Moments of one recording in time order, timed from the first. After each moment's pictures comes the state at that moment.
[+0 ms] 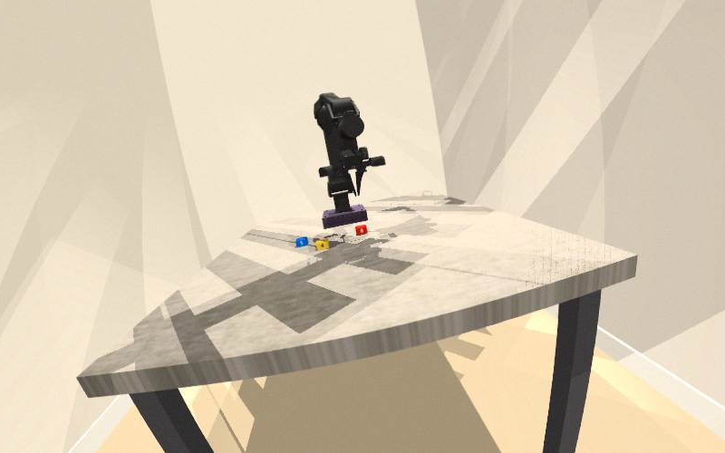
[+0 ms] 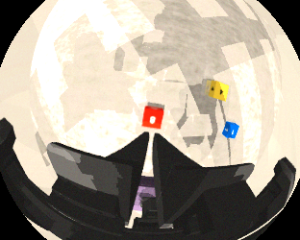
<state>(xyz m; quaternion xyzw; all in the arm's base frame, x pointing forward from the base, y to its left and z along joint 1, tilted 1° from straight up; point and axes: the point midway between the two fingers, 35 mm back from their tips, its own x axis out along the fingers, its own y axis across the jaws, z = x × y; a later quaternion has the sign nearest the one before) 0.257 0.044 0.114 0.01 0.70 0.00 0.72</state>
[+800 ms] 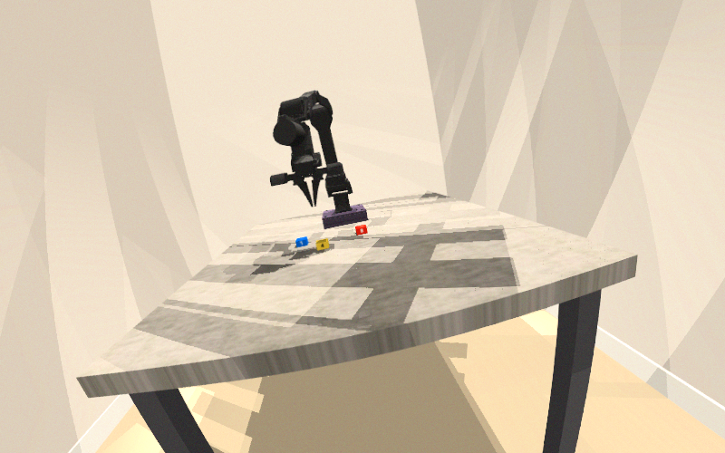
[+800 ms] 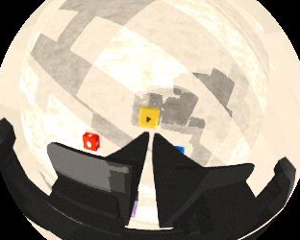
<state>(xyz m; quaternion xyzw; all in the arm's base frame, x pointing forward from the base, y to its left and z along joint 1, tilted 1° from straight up) 0.329 -0.079 0.119 0.01 0.69 -0.01 0.73</state>
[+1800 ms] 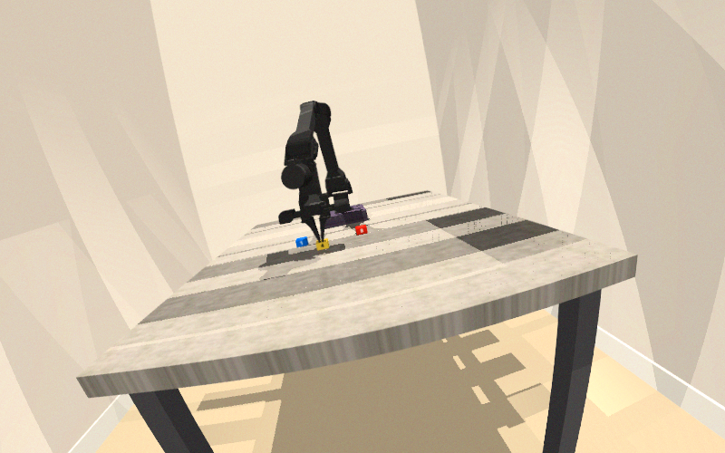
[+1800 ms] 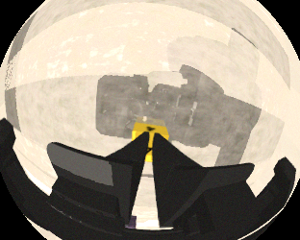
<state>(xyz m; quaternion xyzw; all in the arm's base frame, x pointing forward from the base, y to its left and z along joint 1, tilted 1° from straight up) 0.330 -0.079 0.022 0.01 0.69 0.00 0.72</state>
